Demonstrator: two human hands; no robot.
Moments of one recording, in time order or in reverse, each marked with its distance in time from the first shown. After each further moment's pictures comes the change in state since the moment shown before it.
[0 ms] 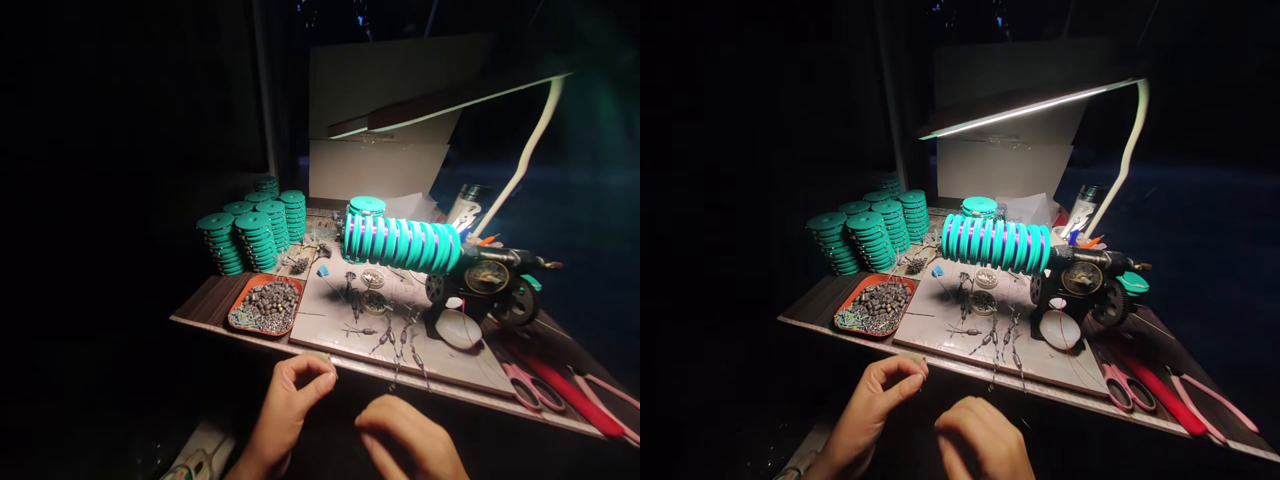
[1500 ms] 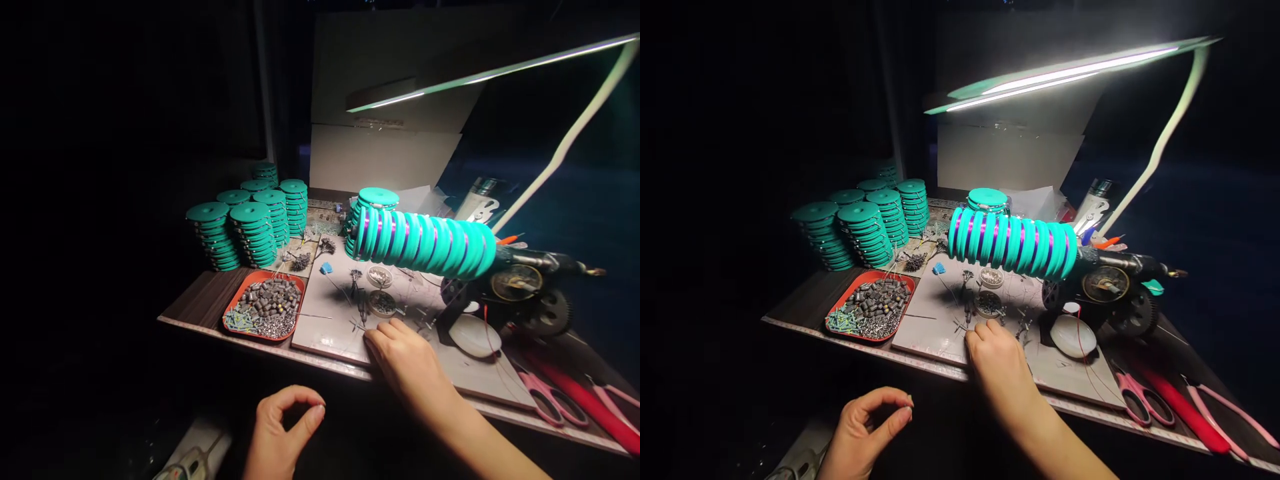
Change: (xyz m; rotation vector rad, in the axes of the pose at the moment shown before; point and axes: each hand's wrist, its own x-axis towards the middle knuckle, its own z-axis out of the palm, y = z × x) left_hand -0.008 -0.041 -0.025 0.342 0.191 0.112; right_hand 0.064 0.046 -0.008 -0.832 -0.278 0.069
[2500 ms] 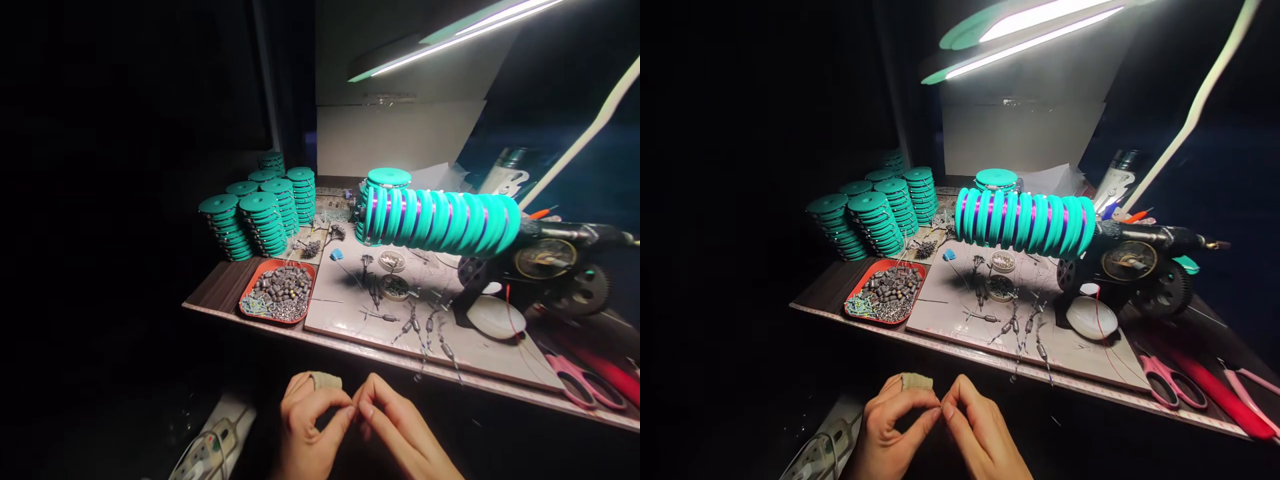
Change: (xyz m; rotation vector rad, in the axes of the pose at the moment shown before) left_hand -0.016 0.011 0.008 0.397 -0.055 0.517; right_hand -0.060 -0.060 0.005 1.339 -0.350 0.365
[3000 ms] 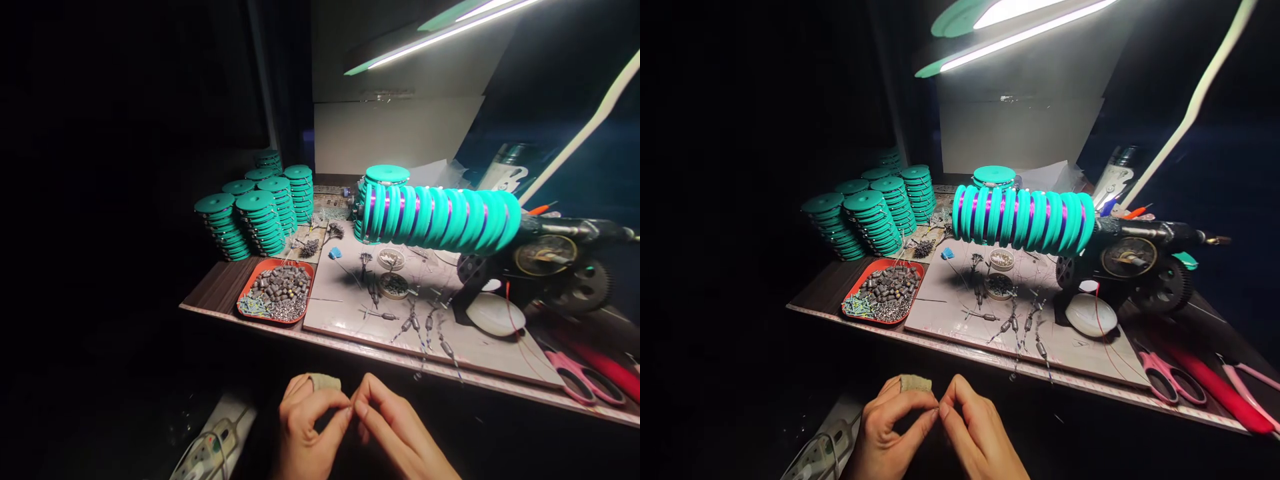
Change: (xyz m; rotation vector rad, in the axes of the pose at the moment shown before) left_hand -0.006 -0.007 0.000 0.015 -0.067 0.006; right_hand 0.003 -0.001 0.003 0.005 0.024 0.005
